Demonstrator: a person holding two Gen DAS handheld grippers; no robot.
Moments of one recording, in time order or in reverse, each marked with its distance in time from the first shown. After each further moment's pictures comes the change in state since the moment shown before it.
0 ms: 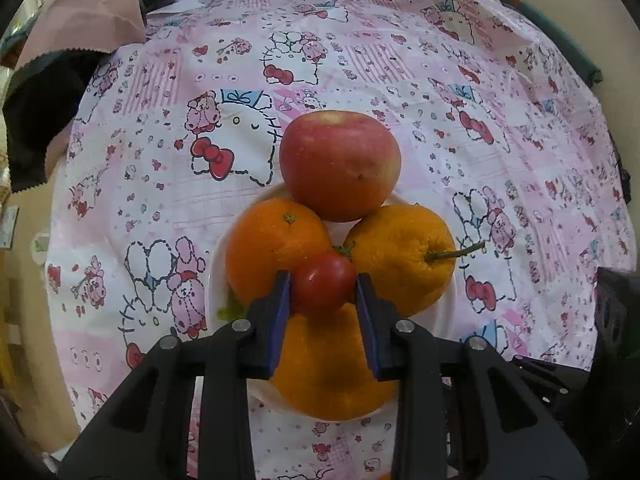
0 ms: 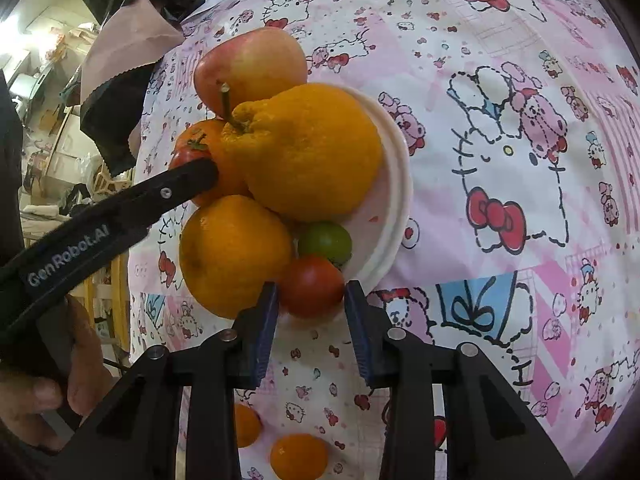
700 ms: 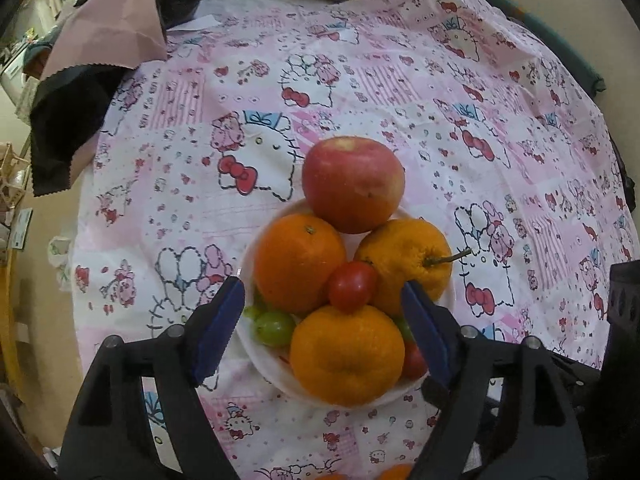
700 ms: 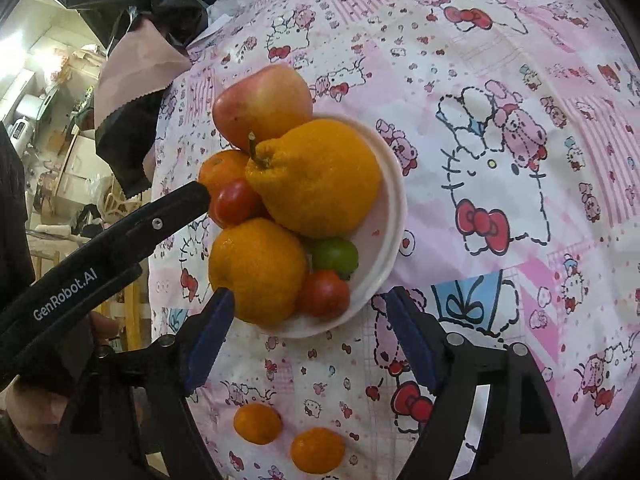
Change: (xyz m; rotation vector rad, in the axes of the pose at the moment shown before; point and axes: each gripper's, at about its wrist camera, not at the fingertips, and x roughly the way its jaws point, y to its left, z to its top) left arm -0.033 0.007 -0.001 -0.025 -0.060 0.045; right arm -0.029 0.002 0.000 0.040 -0.067 0.032
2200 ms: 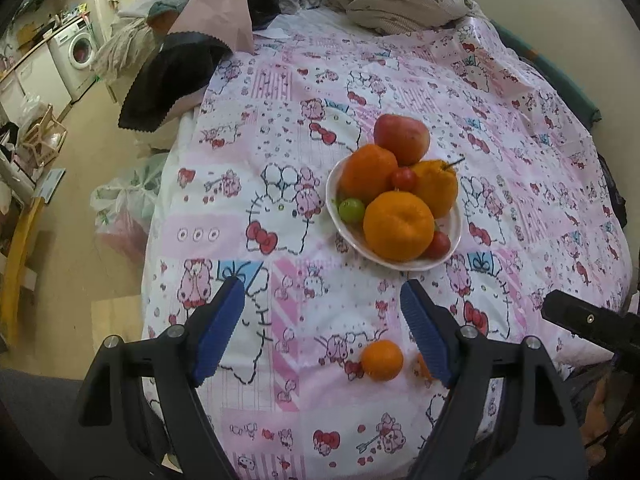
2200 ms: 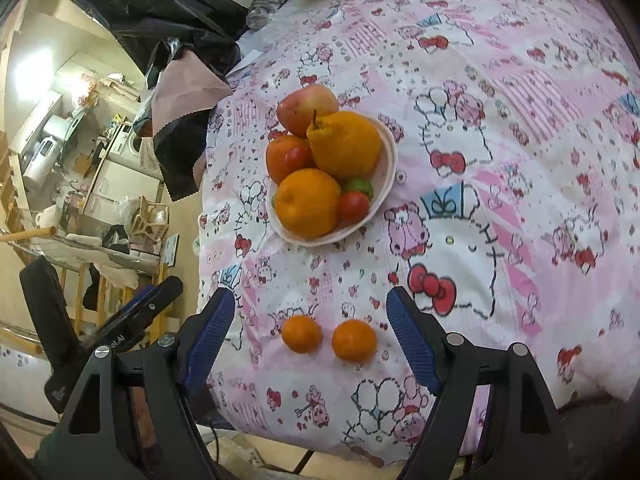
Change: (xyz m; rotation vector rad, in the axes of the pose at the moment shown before) left arm -0.117 0.059 -0.133 -0.117 -0.096 0.036; right arm -0.093 0.017 -0.105 0.025 -0.133 0.078
